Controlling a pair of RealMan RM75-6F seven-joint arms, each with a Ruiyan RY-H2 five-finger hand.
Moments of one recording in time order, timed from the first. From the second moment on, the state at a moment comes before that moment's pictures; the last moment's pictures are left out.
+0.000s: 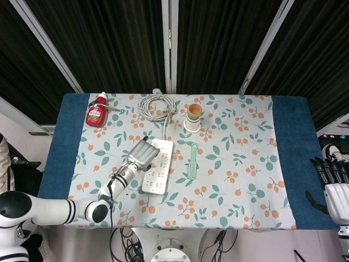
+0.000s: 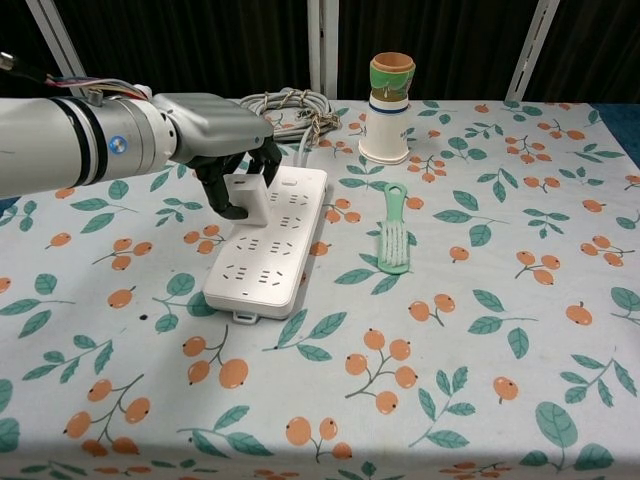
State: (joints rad) left arm -1.09 -1.55 -0.07 -1.55 0.74 0.87 0.73; right arm 0.03 -1.05 0.03 -1.57 -1.59 1.55 0.07
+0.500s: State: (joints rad) left arm -1.07 -1.52 -0.07 -1.59 0.75 0.87 0.65; right arm 0.03 -1.05 0.03 -1.57 -1.59 1.55 0.07
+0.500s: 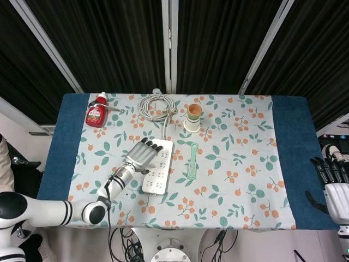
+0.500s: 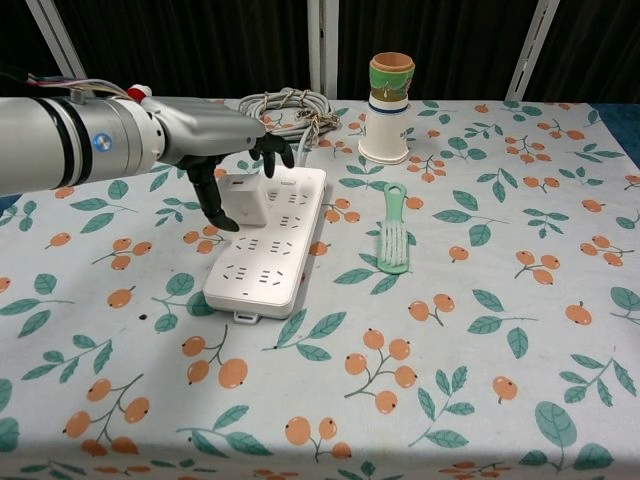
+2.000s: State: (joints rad) left arm -0.67 -1.81 -0.43 -1.52 1.06 0.84 -0.94; right arm 0.03 -1.04 0.03 -1.58 -1.59 1.55 0.05
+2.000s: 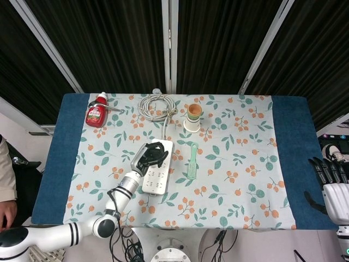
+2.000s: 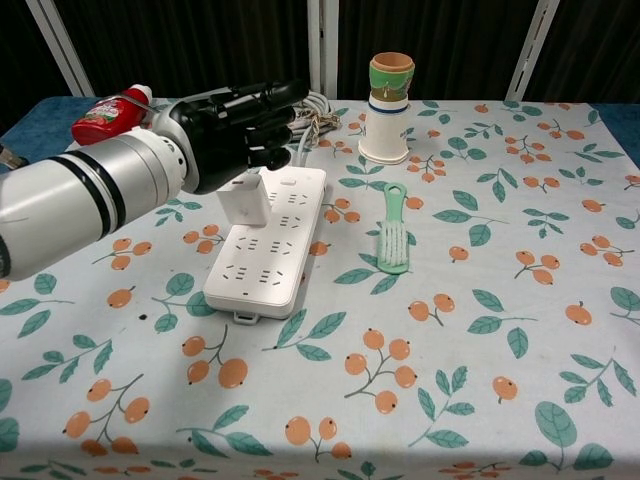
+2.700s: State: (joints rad) left arm -0.66 -1.86 -0.44 -1.48 1.07 0.79 -0.94; right arm 0.02 -1.04 0.03 -1.58 -1.59 1.55 0.06
